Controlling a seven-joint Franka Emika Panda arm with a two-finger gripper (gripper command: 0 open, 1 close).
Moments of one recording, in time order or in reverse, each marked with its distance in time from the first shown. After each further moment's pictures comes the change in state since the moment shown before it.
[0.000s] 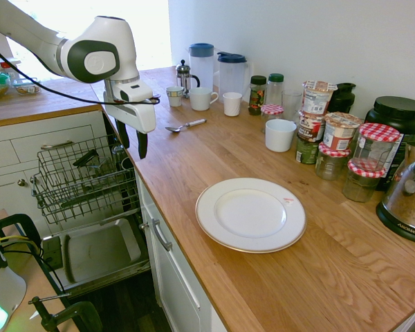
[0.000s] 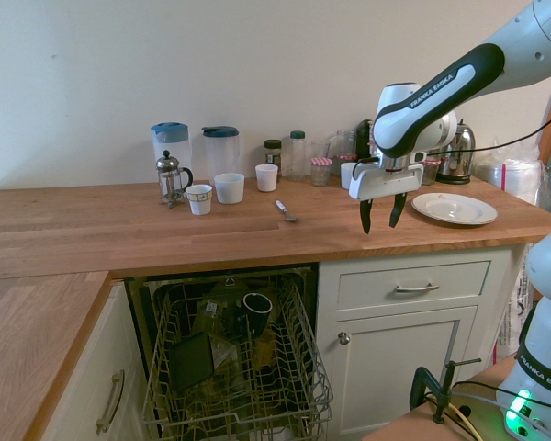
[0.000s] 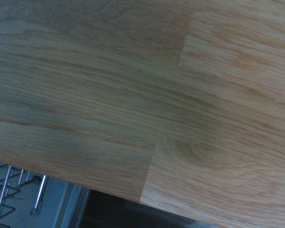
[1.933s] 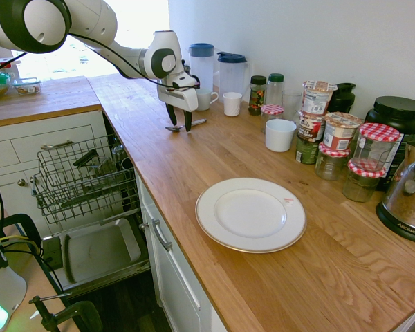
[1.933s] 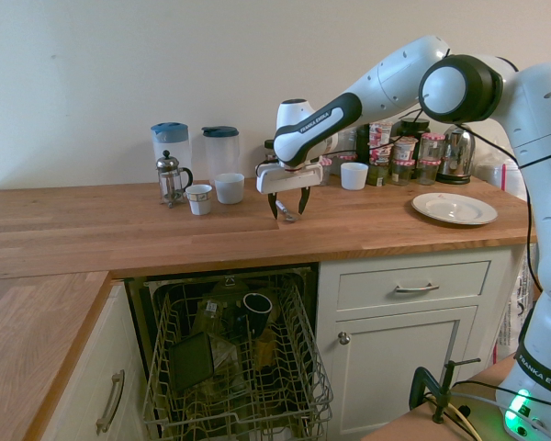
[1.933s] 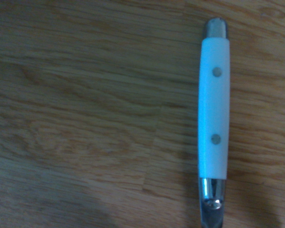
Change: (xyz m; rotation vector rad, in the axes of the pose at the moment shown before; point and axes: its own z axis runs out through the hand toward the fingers) arm 0.092 -0.275 0.050 0.065 0.107 0.048
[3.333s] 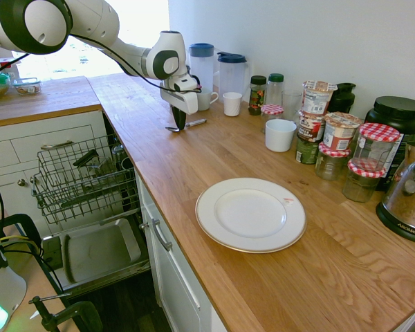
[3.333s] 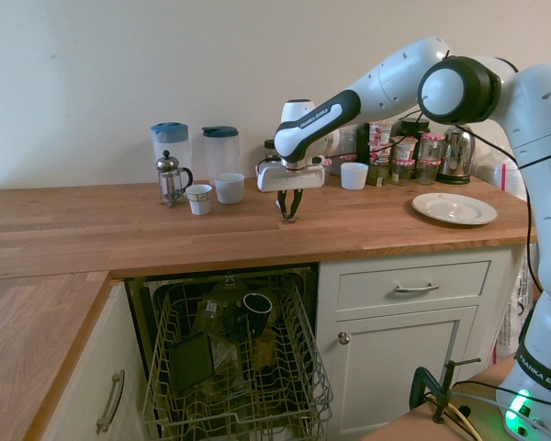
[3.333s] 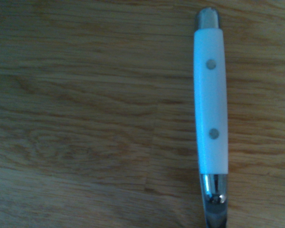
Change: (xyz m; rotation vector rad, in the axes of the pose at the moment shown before) arm 0.008 0.004 0.002 0.020 -0.075 0.089
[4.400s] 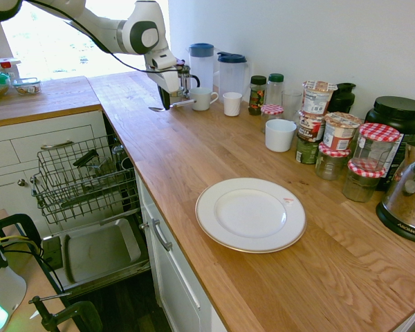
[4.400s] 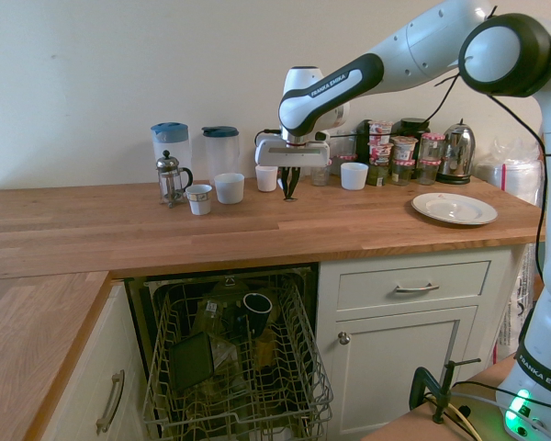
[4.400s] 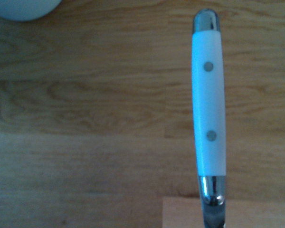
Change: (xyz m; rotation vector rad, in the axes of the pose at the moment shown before) arm -0.067 0.027 -0.096 0.053 0.034 0.120
